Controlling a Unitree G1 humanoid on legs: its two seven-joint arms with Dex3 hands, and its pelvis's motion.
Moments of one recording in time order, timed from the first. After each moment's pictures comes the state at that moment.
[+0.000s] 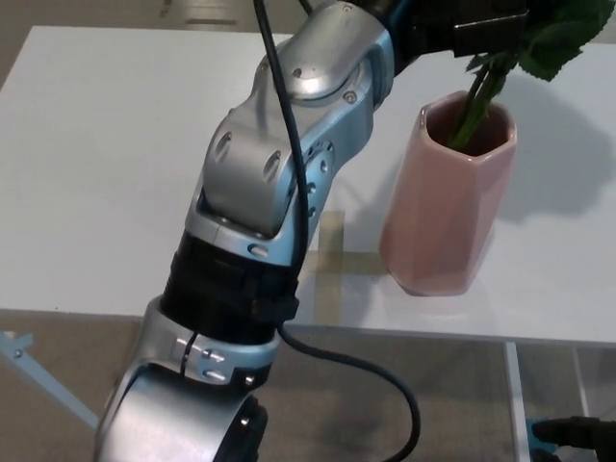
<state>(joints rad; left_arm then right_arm) -1.02 -0.11 -0.09 0.09 -0.22 0.56 -0.08 -0.38 -0.31 -0.03 1.26 -0.15 -0.04 0.03</state>
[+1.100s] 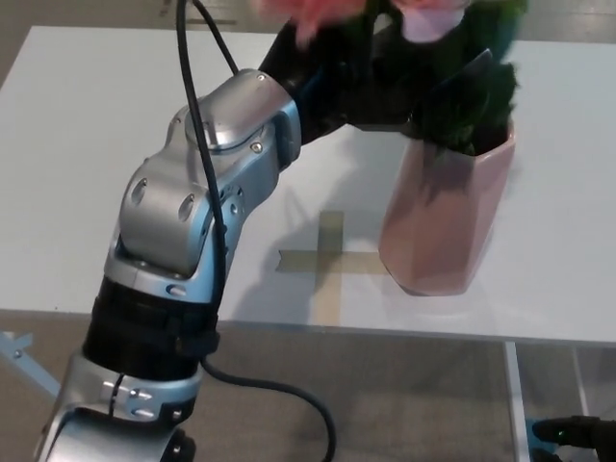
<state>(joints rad) -0.85 0.07 -0.09 0.00 -0.26 0.64 -0.28 -0.38 -0.31 -0.03 1.26 -0.15 -0.04 0.03</state>
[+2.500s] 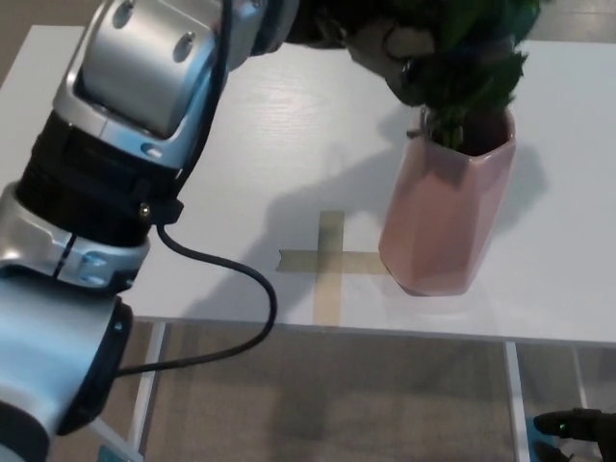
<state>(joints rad) -1.24 0.34 -0.33 0.20 -0.24 0.77 -0.66 -0.40 -0.32 -0.02 1.26 -0.15 -0.04 0.04</state>
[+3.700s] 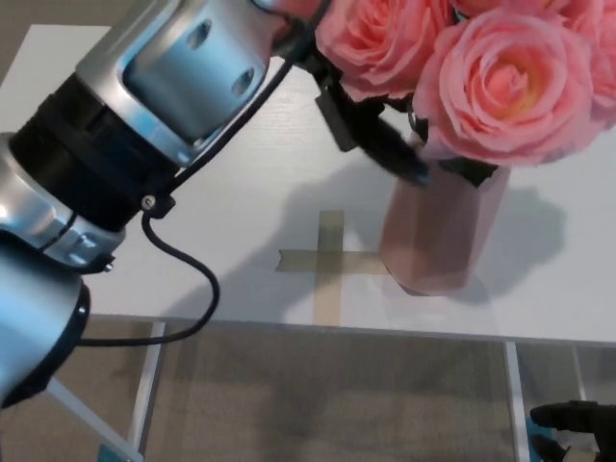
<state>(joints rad) -1.35 0.47 -0.69 0.22 0.04 0.64 -0.88 -0.41 -0.32 -0.01 1.26 -0.15 -0.04 0.04</state>
